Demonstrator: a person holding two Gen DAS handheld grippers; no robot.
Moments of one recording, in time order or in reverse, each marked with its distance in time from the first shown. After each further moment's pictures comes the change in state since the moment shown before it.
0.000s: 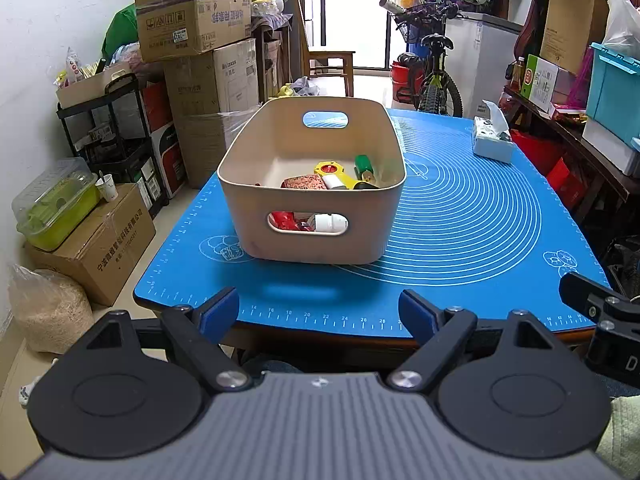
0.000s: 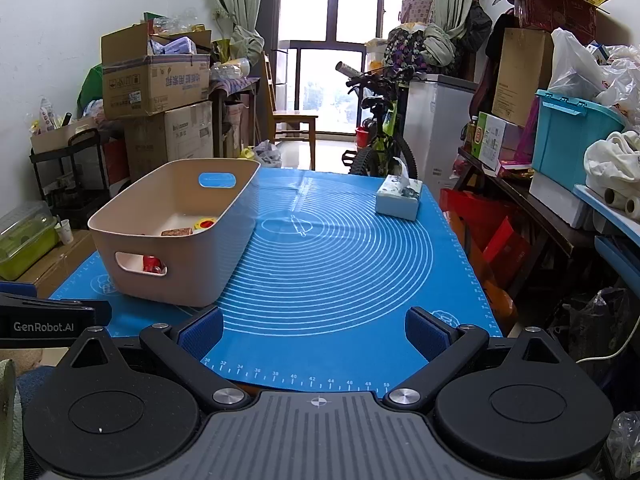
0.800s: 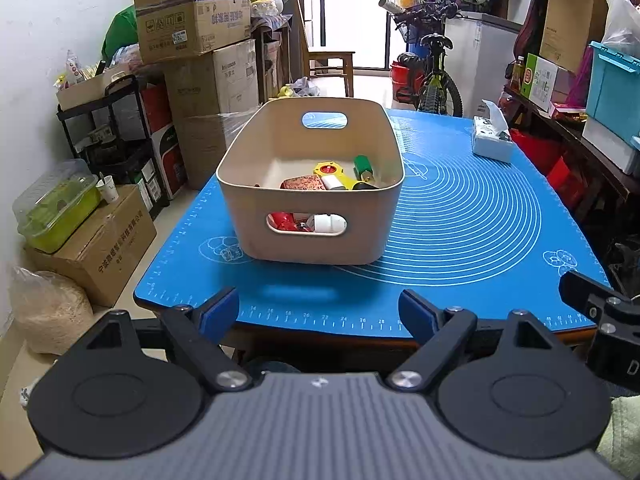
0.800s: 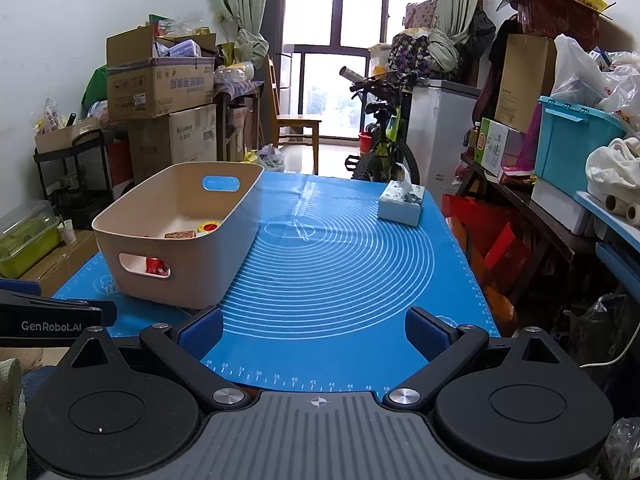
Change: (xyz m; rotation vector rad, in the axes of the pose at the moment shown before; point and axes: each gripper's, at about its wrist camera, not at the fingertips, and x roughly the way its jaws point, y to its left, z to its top) left arm 0.000 -0.002 -0.001 0.005 -0.001 0.001; right arm -0.002 0.004 0.000 -0.010 -0.007 0.002
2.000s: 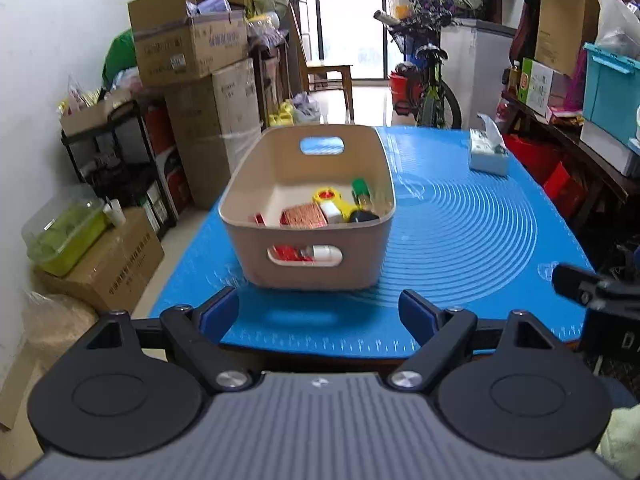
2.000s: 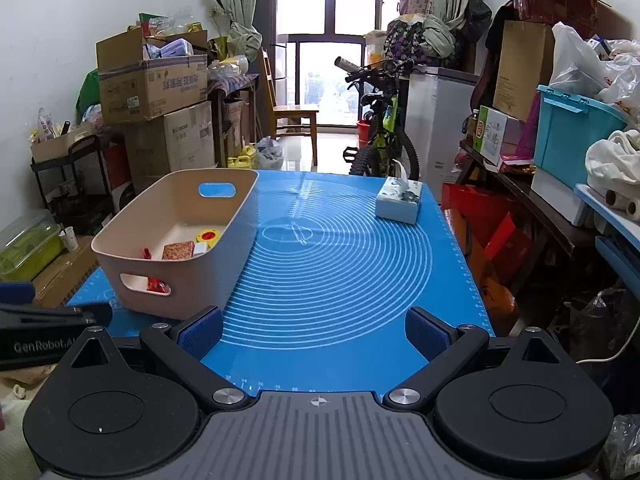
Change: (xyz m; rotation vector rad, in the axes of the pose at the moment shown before) left arm -0.014 -0.011 0.016 0.040 -0.030 0.021; right arm -0.004 -0.006 0.030 0.039 0.044 0.005
